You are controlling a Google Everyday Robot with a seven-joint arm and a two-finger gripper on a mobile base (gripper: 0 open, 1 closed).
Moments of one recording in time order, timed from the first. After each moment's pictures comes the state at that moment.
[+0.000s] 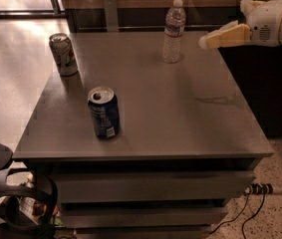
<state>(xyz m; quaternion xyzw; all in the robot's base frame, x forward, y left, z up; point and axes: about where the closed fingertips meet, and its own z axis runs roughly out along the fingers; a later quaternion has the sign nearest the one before) 0.671 -0.212 0.994 -0.36 0.71 0.16 0.59</state>
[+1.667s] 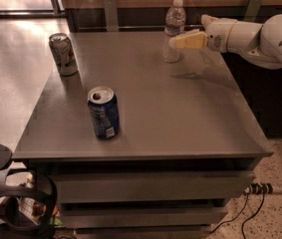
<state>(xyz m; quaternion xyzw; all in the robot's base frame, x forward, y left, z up) 0.783 -0.160 0.929 -0.33 0.68 0.26 0.61</state>
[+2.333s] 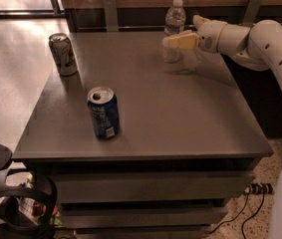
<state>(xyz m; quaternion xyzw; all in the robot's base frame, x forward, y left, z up) 0.807 -0.142 0.920 -0.33 0.65 0.28 0.62</state>
